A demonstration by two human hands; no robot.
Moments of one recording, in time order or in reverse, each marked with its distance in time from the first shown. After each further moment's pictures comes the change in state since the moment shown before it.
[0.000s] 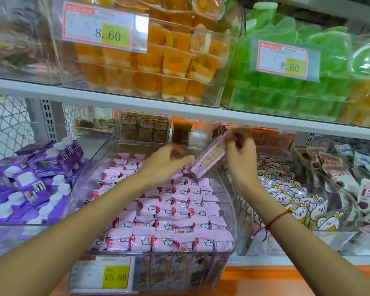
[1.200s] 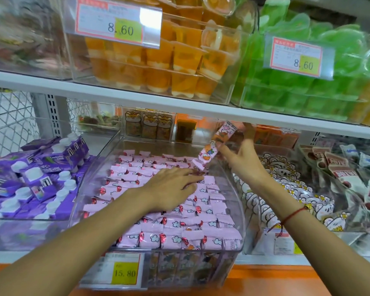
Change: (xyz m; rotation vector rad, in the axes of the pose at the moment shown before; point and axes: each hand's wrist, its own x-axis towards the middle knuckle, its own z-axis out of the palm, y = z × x) left_hand -0.016 -0.024 0.018 0.650 -0.347 0.212; right_hand -0.004 -0.013 -0.009 0.039 -0.416 0.136
